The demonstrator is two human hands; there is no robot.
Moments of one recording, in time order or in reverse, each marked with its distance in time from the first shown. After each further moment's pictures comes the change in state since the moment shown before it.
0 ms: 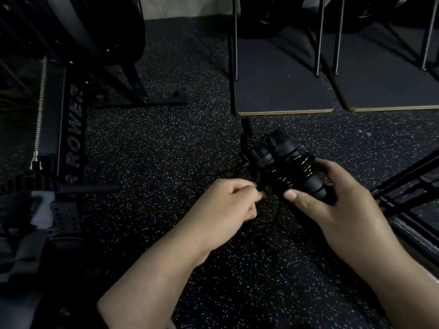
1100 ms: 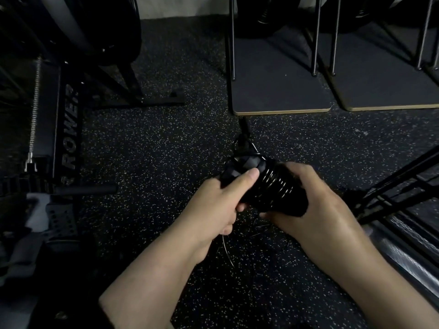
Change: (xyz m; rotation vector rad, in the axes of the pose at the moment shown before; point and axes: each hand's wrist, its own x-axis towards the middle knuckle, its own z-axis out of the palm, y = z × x) left_hand 0.010 -0.015 -0.002 -0.272 0.081 -0.051; right_hand 0.001 0.008 0.014 -0.355 -0.107 -0.068
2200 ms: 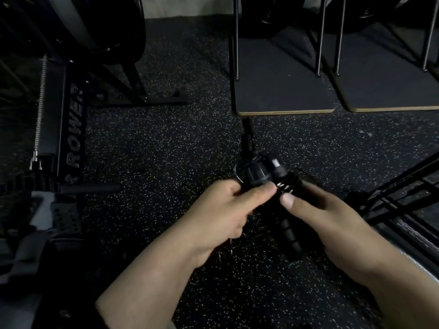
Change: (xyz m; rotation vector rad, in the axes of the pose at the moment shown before) left_hand -0.009 0.006 -0.007 0.008 -0.182 0.032; right_hand 0.003 0.000 -0.004 0.688 -0.275 0.239
